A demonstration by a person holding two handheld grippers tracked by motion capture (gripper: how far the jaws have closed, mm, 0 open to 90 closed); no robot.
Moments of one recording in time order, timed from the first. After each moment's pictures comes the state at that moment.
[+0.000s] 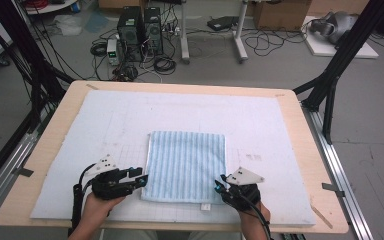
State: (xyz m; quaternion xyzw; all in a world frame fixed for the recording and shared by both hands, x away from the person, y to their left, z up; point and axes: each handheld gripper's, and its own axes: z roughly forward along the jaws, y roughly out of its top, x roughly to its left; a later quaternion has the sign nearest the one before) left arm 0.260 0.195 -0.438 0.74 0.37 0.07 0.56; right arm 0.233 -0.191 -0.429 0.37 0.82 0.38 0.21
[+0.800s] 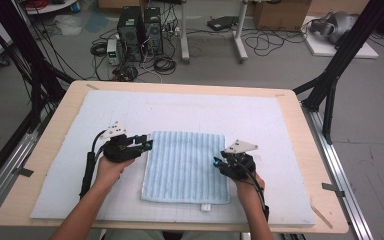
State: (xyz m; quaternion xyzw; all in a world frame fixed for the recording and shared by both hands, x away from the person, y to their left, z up) left arm 0.360 0.181 -0.422 0.74 0.38 0.13 0.54; right arm 0.316 -0.195 -0.425 0.38 0.82 0.38 0.21
